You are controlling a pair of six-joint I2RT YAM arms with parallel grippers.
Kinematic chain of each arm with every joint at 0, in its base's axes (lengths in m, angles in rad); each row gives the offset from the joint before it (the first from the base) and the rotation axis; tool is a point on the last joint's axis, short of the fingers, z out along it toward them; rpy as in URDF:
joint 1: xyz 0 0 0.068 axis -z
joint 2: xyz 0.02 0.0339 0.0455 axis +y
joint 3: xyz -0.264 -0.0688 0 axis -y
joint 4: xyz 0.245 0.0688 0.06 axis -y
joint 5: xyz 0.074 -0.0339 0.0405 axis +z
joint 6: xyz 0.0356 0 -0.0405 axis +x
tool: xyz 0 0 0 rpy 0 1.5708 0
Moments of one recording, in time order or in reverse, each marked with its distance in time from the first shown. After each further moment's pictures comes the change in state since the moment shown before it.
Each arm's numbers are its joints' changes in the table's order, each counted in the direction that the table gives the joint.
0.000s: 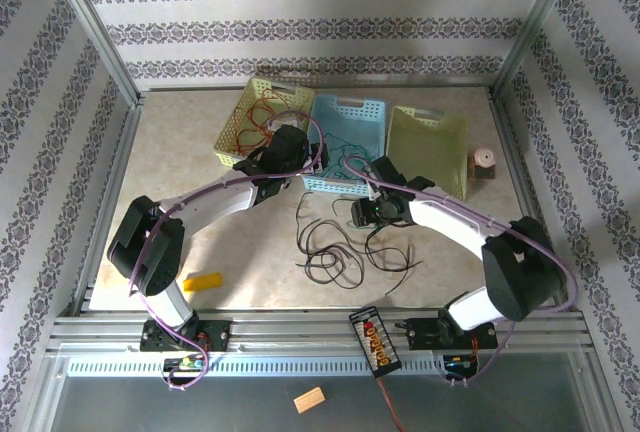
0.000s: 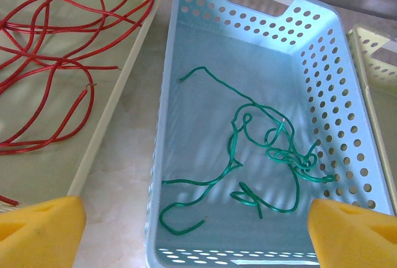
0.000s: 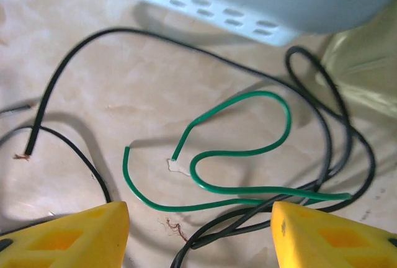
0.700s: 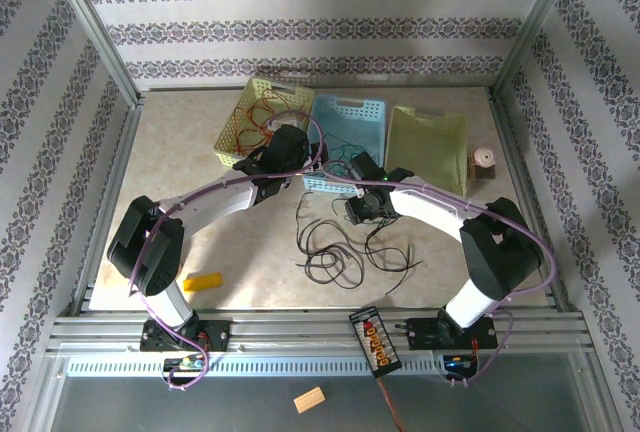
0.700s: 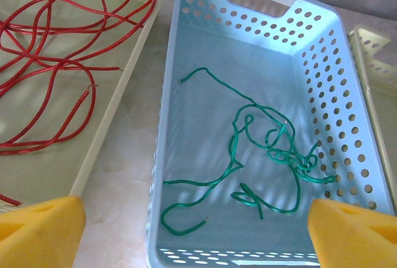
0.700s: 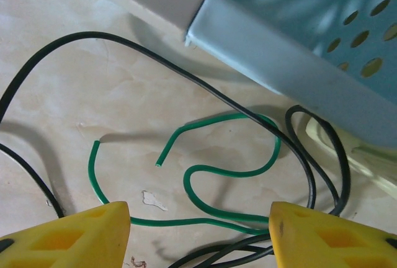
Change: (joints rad) left arm 0.000 0.000 0.003 -0.005 0.004 0.000; right arm -0.058 0.119 0.120 -0.053 -0.161 -0.144
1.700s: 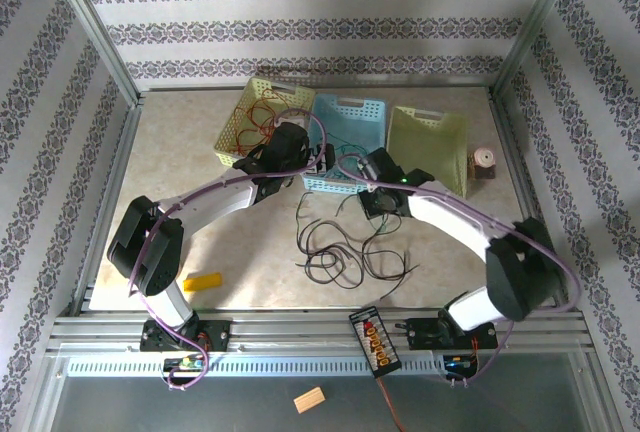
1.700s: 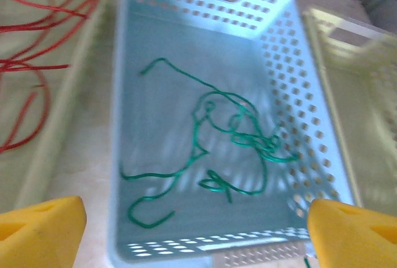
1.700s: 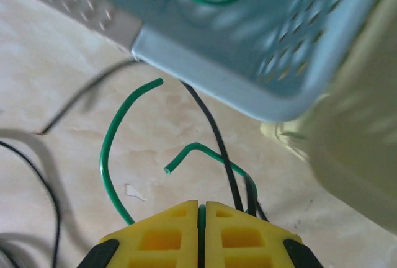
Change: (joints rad) left arm 0.000 0.000 0.015 0.027 -0.163 0.071; right arm 0.061 -0.183 -0.046 0.010 0.015 -0.011
